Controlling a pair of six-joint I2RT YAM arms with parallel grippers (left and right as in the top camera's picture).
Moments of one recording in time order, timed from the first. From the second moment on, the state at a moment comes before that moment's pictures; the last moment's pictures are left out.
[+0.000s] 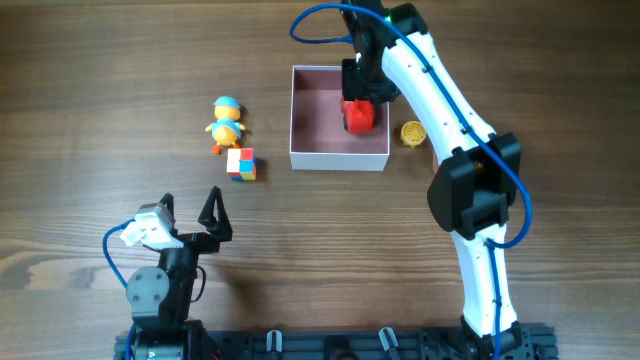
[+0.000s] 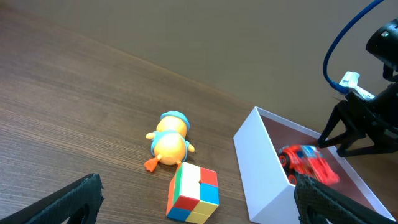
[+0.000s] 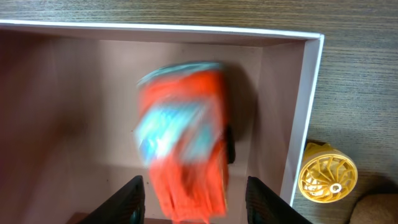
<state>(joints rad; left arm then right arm) 0.03 0.06 0.01 -0.07 0.09 -0.43 0.40 2.36 2.28 -1.30 0.03 0.37</state>
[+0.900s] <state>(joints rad) 0.03 0.06 0.01 -0.07 0.10 -0.43 0.09 2.06 2.31 -1.61 0.04 0.30</state>
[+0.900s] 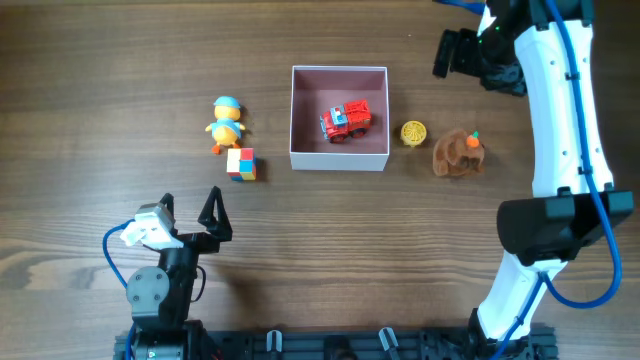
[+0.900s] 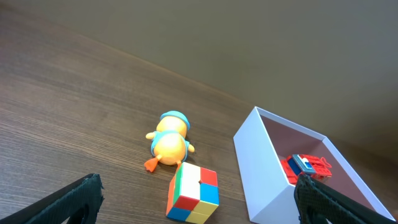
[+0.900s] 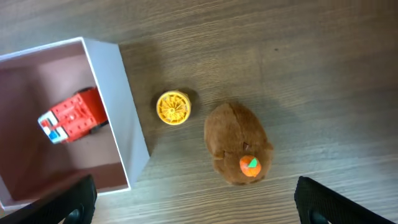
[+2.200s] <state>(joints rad) 0.03 0.06 0.01 -0.07 0.09 -0.43 0.02 1.84 1.36 -0.99 0.00 0.08</state>
